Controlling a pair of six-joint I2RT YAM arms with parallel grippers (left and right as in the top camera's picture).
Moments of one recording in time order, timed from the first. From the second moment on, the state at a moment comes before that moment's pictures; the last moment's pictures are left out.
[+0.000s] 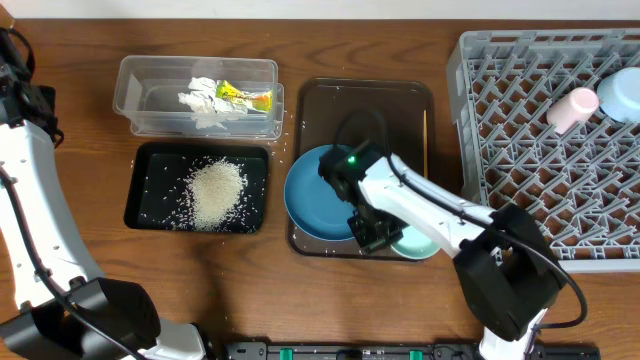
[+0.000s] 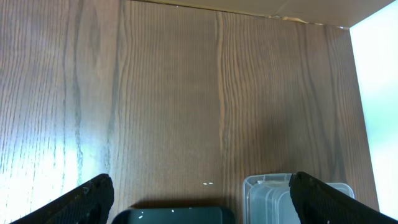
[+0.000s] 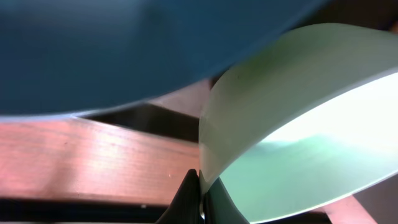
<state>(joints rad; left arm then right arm) 0.47 1.67 1.77 -1.14 -0.42 -1.03 0.74 1.94 1.41 -1.37 0.06 0.34</state>
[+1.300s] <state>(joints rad) 0.47 1.67 1.77 -1.14 -0.42 -1.03 -0.25 1.81 1.48 -0.20 -0.78 0.11</state>
